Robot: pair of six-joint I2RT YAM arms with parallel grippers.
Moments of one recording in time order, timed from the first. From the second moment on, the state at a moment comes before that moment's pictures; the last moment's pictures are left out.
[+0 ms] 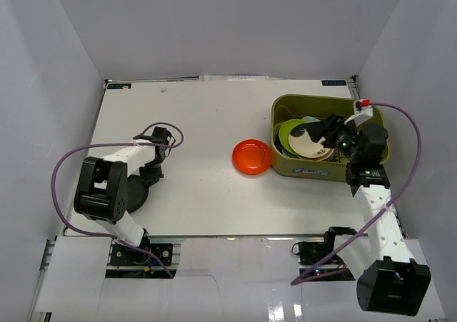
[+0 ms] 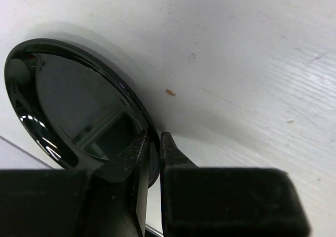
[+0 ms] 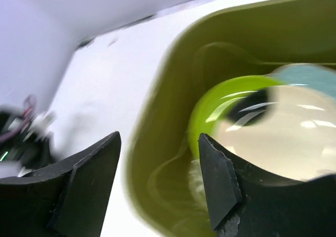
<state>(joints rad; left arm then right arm) -0.21 1.63 0.92 -0.80 -0.46 -0.43 -0.10 0.91 0.70 0.02 -0.49 0.48</state>
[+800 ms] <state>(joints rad) -1.09 1.58 1.38 -0.73 -0.64 -0.33 0.26 1.08 0.78 0.05 -0.64 0.50</state>
